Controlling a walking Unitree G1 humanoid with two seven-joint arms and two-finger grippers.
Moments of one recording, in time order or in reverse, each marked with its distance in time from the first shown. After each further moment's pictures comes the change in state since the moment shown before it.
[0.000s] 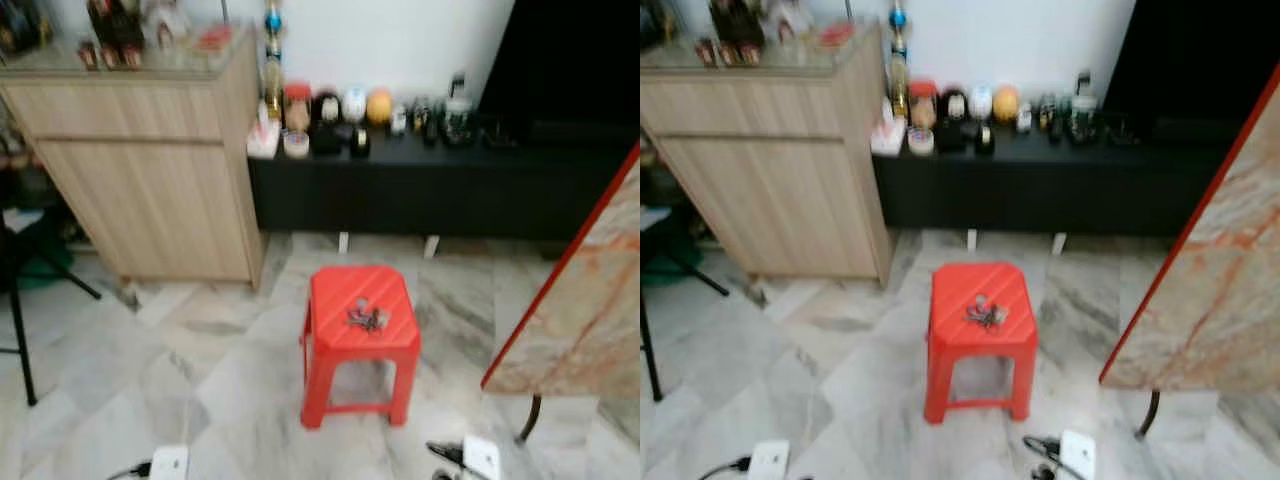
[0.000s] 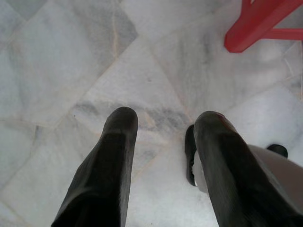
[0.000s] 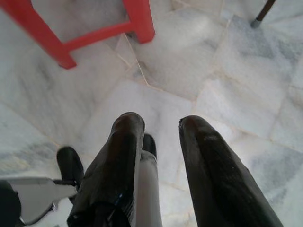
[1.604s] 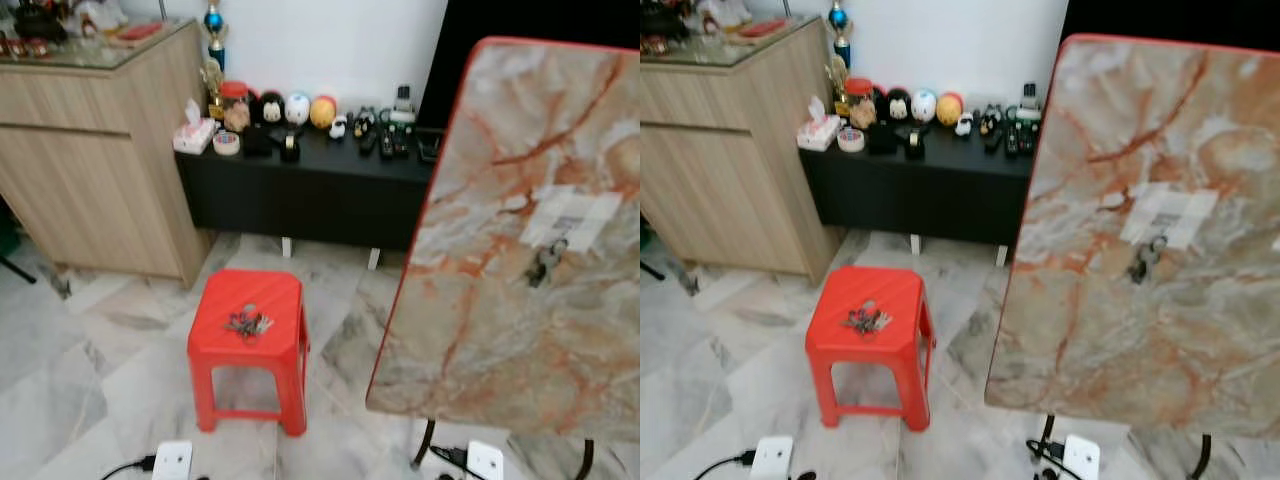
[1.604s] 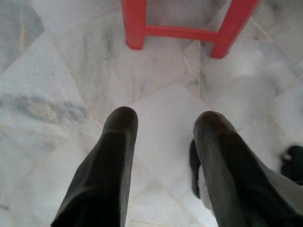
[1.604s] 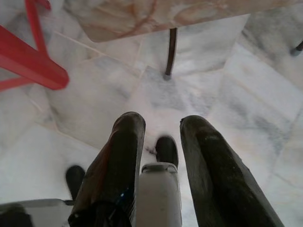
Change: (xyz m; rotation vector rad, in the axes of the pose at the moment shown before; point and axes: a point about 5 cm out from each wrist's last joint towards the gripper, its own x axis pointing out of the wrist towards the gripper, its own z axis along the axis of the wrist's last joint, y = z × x) left arm 0.000 0.001 0.003 0.034 -0.018 -0.004; right arm 0.002 0.010 0.011 0.023 -0.050 -0.001
